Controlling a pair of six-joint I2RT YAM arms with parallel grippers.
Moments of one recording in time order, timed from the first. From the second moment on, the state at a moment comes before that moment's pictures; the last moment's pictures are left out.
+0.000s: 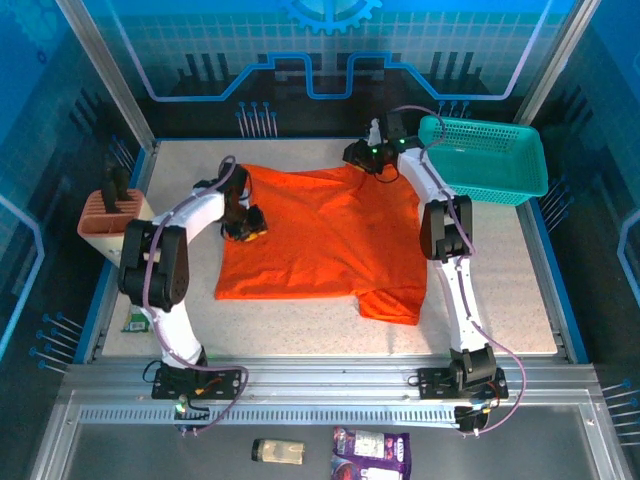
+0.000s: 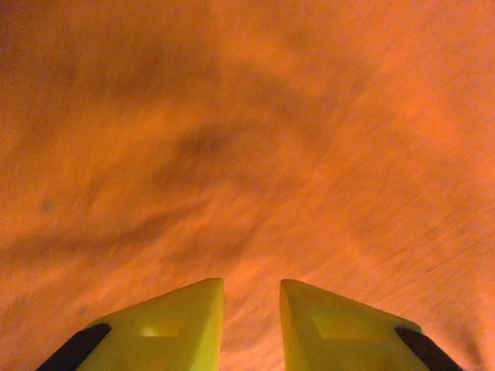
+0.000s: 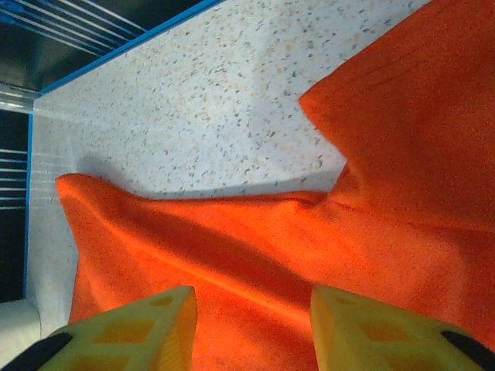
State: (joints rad) left arm -0.12 1.84 1.26 -0.73 0.24 -0.56; right arm 0.22 2.65 2.47 -0.67 -0.52 0.56
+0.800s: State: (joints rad) left arm -0.12 1.64 0.83 -0.45 0.37 -0.77; right arm 0.18 2.76 2.47 -0.48 -0.50 0.75
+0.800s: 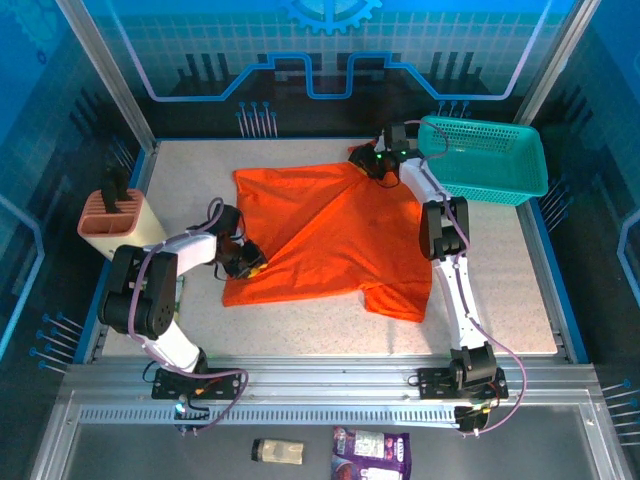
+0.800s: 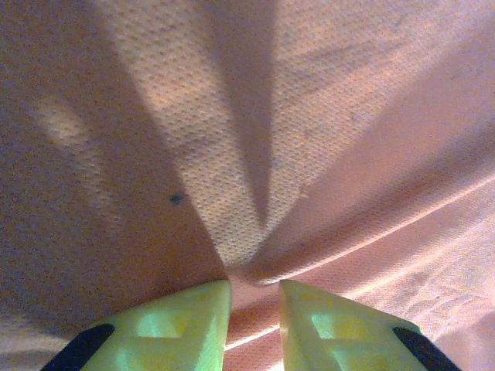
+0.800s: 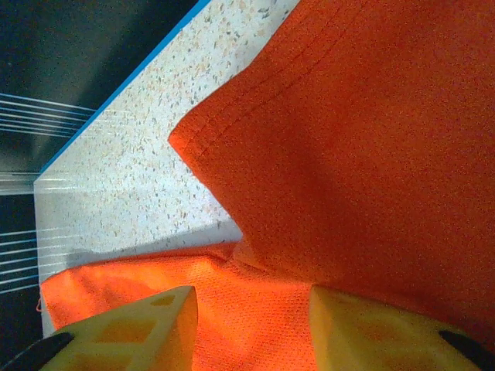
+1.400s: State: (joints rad) left arm -0.12 1.94 1.48 -0.68 0.13 -0.61; right arm 0.14 2.37 2.17 -0.70 -0.47 0.47
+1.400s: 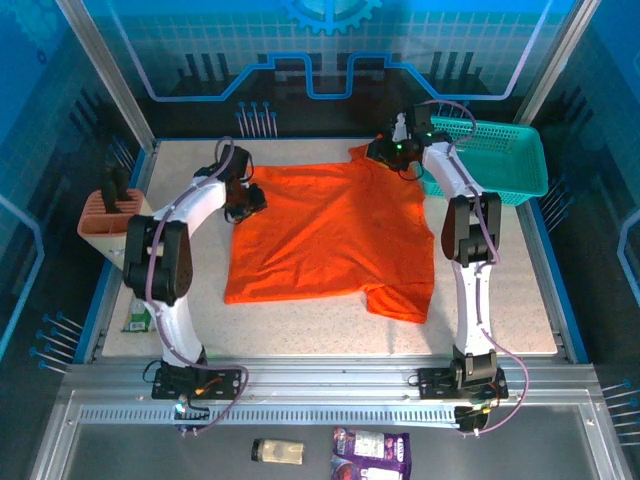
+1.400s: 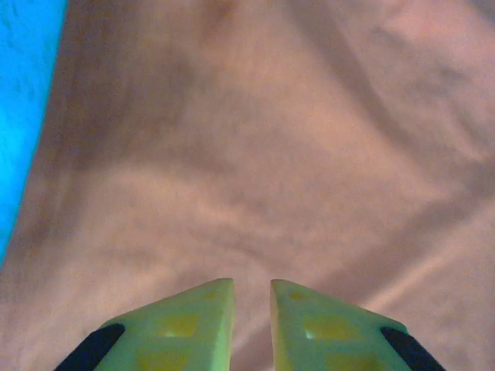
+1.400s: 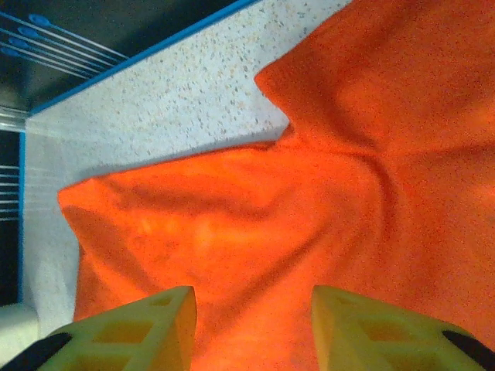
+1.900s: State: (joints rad) left arm 0.01 2.22 1.70 -0.74 0.10 -0.56; right arm 0.09 2.34 1.89 -0.72 -0.42 0.43
